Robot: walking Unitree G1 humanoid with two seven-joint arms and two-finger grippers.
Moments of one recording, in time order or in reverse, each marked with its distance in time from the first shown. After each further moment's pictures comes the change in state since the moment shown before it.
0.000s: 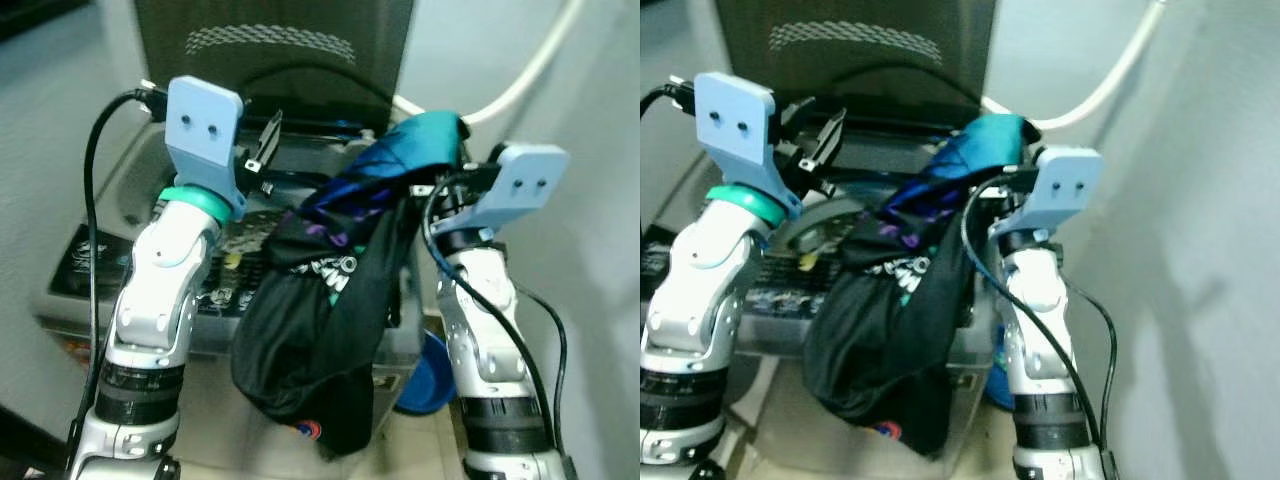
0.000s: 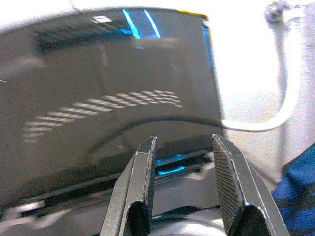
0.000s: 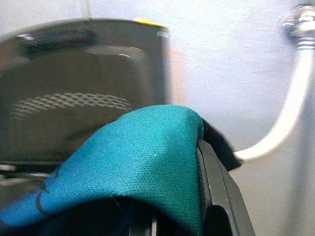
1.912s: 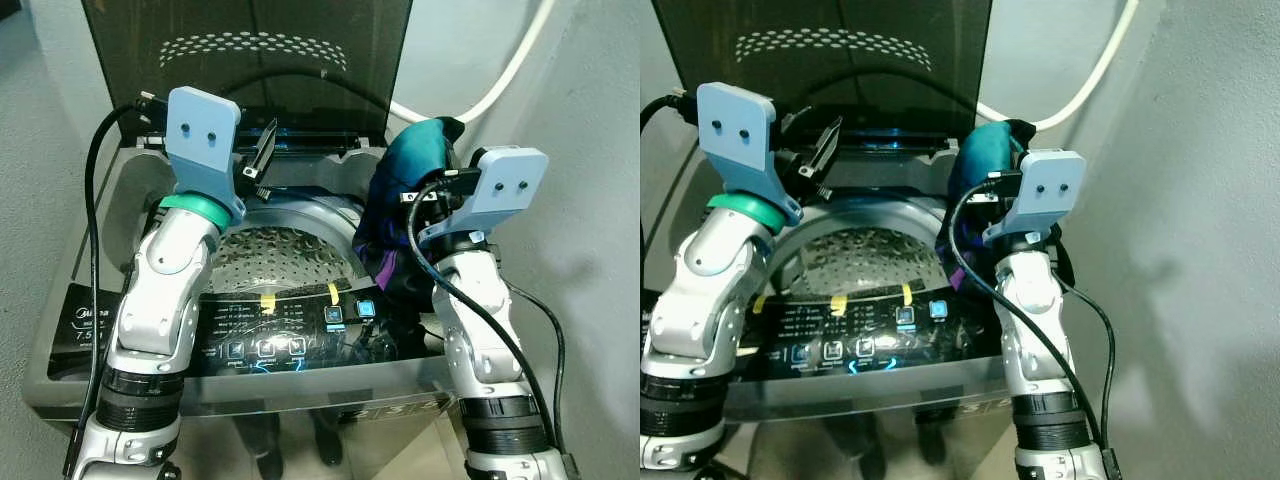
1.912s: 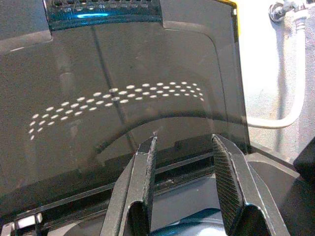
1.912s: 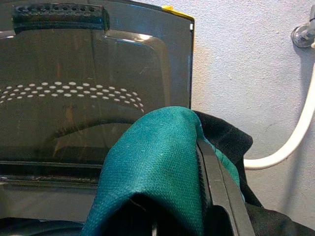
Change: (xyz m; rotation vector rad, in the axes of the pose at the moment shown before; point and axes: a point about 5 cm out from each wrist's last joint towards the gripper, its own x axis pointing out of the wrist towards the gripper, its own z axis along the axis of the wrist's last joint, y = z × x) left arm -0.003 0.003 -0.003 0.011 0.014 0.029; right arm 0.001 0.005 -0.002 -0.046 0.008 0.034
